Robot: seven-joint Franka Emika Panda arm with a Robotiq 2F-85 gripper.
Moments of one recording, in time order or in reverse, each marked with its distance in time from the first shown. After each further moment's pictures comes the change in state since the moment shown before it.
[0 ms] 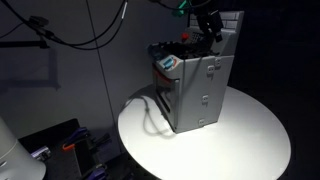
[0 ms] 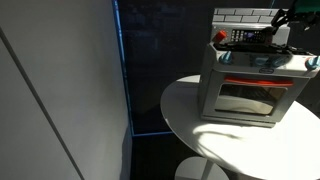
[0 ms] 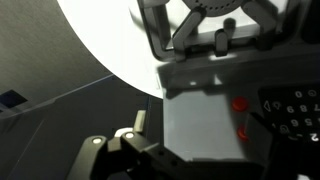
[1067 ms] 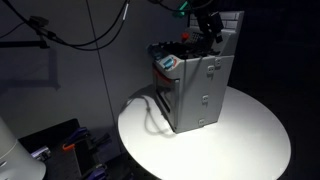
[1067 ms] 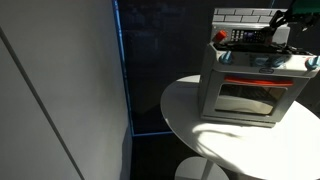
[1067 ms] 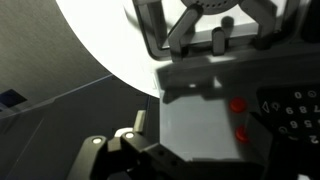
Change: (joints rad) arm 0.006 0.018 -0.004 0.016 0.000 0.000 0.000
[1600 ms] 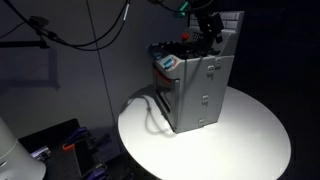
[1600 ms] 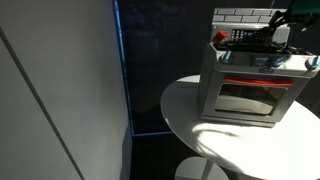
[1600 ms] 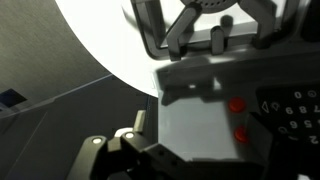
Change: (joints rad) arm 0.001 0.008 -0.001 0.009 0.000 0.000 0.000
